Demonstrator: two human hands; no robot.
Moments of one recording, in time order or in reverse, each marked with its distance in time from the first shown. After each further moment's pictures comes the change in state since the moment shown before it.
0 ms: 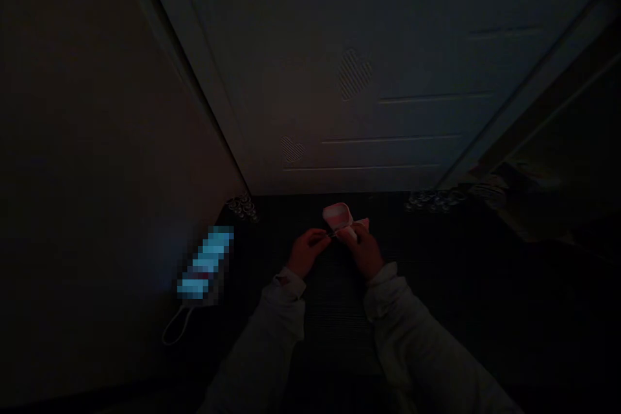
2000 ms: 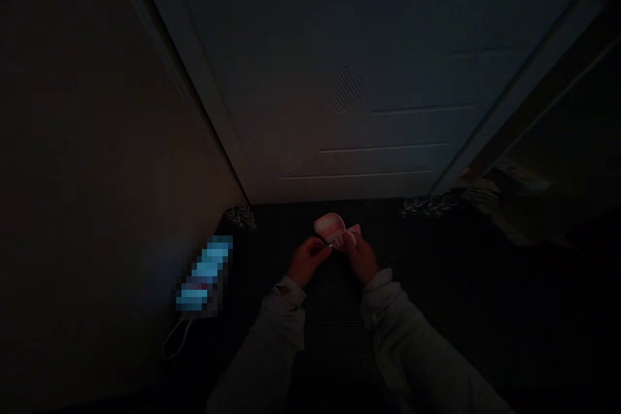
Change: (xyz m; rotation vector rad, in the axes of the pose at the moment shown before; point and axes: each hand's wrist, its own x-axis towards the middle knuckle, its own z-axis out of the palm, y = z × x) left_hand -0.002 0.005 0.003 0.092 -0.015 0.030; right_hand 0.000 0.011 0.003 -0.039 0.017 0.025
